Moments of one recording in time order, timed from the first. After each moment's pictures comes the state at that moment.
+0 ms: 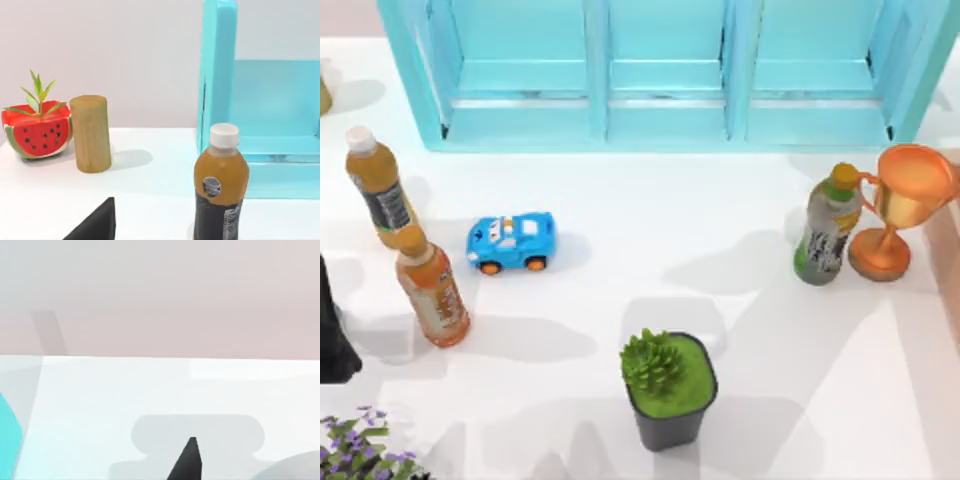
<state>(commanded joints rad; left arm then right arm) 0.00 0.00 0.00 0.00 0.00 0.00 -0.22 2.26 1.64 0.10 -0.14 -0.11</state>
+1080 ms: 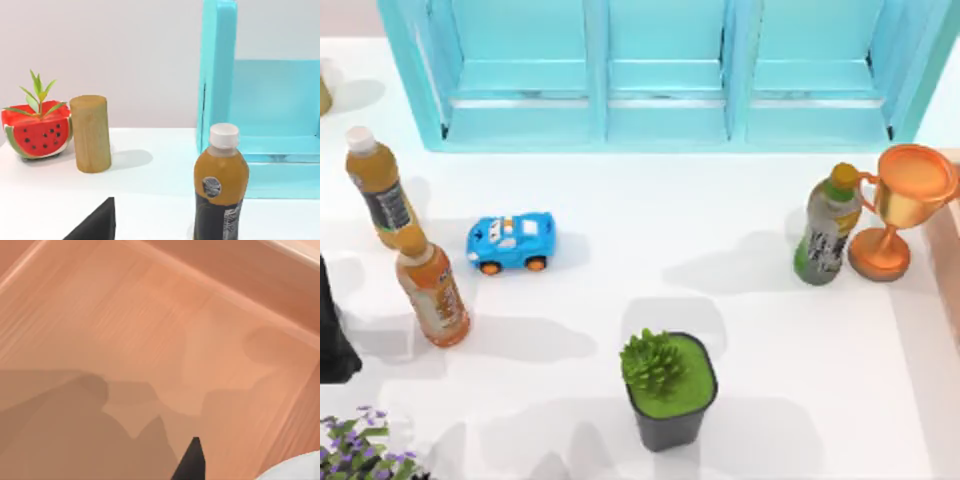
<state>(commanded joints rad) 0.00 0.00 0.00 0.00 0.00 0.00 -0.77 1.84 1.30 -0.82 -0.74 -1.24</state>
